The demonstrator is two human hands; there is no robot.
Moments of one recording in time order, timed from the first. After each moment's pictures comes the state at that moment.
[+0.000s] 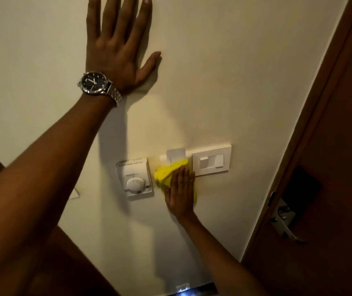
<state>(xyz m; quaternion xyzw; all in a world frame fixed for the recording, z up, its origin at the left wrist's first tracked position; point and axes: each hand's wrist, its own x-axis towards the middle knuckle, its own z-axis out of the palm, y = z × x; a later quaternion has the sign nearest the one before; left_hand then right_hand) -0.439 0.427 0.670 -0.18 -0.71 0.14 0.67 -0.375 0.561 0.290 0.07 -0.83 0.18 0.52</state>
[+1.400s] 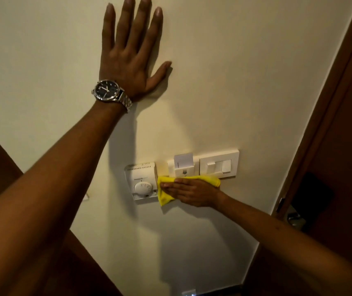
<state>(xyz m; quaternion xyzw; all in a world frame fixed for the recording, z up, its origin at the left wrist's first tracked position) -0.431 0.429 0.672 -0.19 -0.71 0.14 0.66 -0.406 0.642 0.350 0.53 -0.70 -0.20 0.44</state>
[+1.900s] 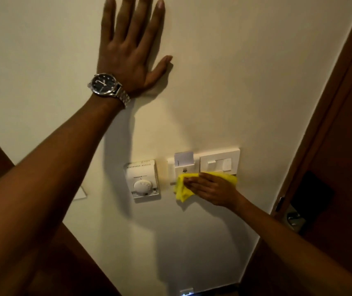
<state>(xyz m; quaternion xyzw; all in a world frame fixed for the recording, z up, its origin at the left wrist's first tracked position) -0.437 0.419 0.670 -0.20 -0.71 0.13 0.67 -0.400 0.693 0.334 0.47 -0.74 -0.15 0.46</state>
